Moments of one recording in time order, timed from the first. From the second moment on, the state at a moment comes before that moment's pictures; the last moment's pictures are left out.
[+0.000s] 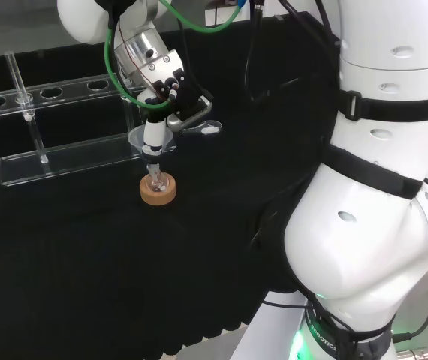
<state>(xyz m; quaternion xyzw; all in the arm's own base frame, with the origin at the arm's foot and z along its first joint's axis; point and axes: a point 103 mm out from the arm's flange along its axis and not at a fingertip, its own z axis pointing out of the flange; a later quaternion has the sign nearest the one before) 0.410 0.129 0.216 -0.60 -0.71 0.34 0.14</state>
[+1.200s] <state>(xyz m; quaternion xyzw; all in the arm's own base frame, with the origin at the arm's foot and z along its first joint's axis) 0.406 0.127 0.216 -0.58 -0.73 0.34 0.14</state>
